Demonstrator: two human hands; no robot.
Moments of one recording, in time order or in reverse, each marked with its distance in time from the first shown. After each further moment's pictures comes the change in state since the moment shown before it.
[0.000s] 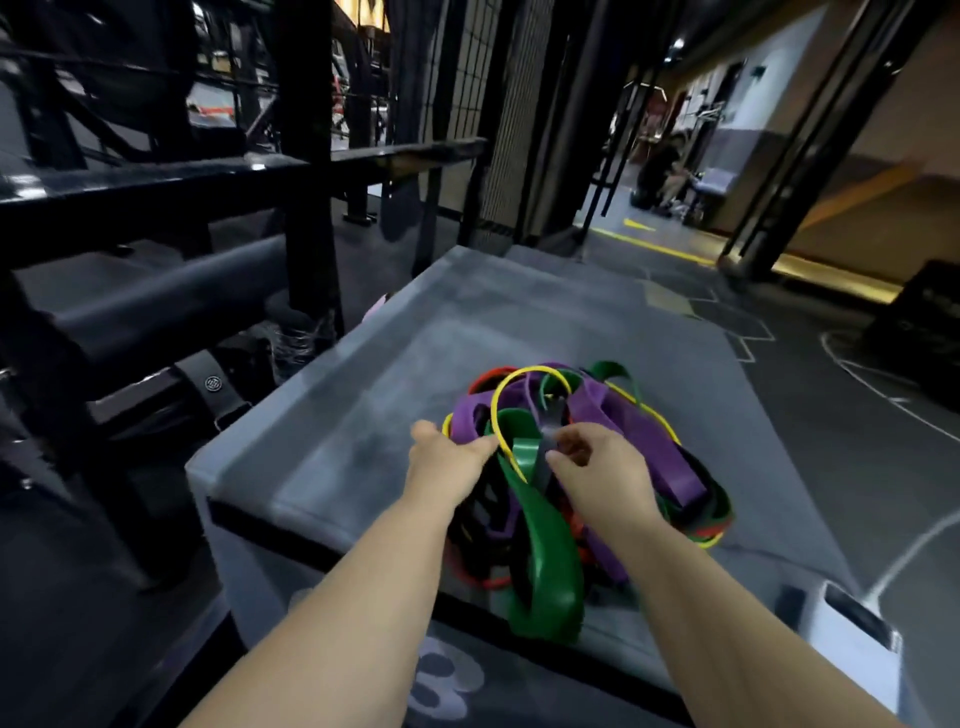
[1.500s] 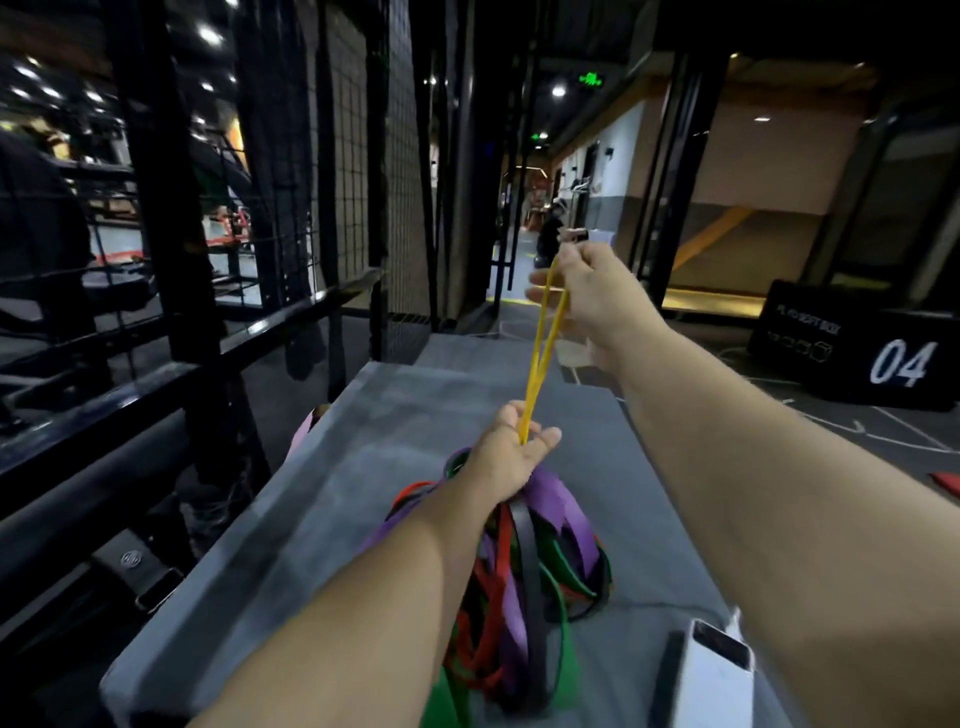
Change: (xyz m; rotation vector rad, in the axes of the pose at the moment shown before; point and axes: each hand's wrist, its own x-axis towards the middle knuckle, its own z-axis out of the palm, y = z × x) left_hand -0.056 0.185 0.092 0.138 -0.422 0.659; right_hand 0.089 -0.109 -0.260 0.745 0.252 -0.077
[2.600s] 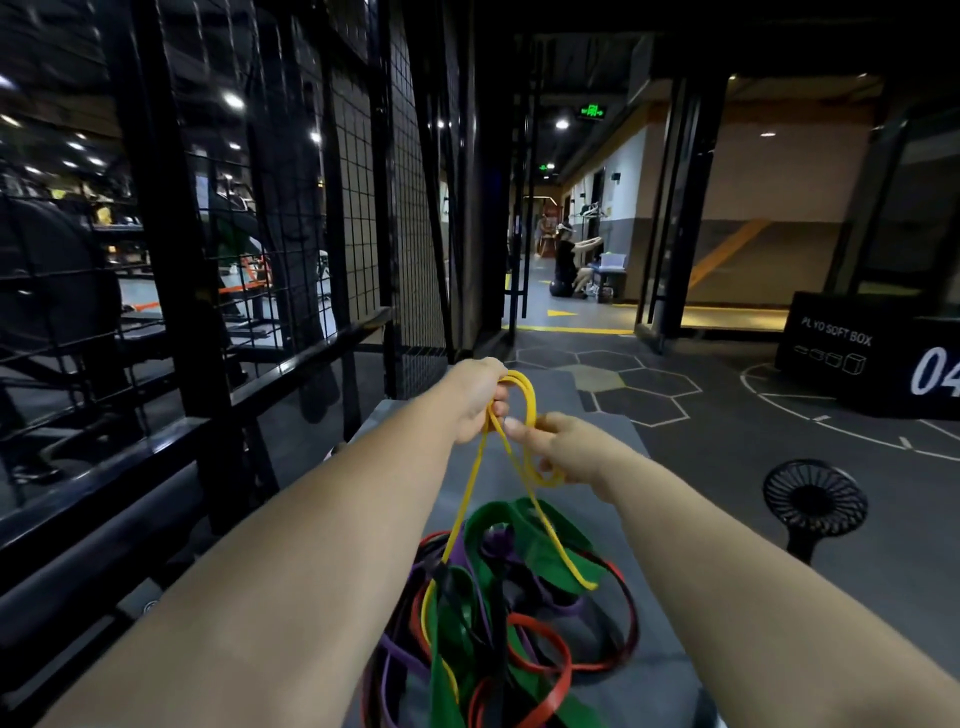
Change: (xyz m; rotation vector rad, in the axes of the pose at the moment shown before) left_hand 0.054 0.089 -0.062 -0.345 -0.014 -0.282; right_hand -0.016 0.093 -0.007 -0.376 -0.365 0.295
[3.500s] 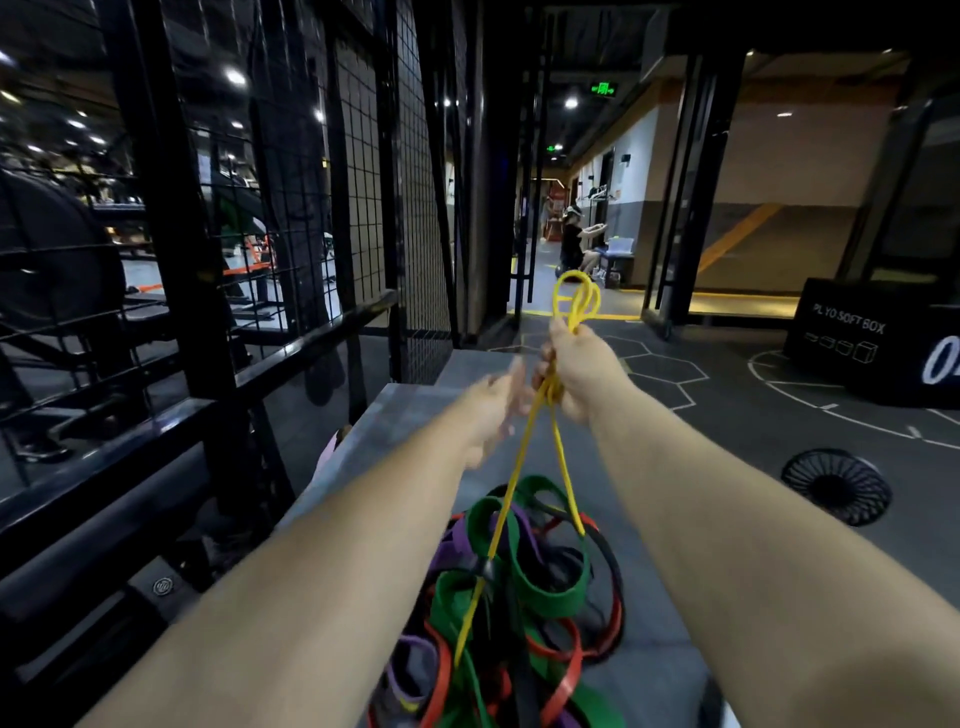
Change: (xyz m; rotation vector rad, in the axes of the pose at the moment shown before) left_hand 0.000 -0.042 0.003 -0.046 -0.012 0.084; right_hand 0.041 -0.046 -0.001 0.759 0.292 -0.096
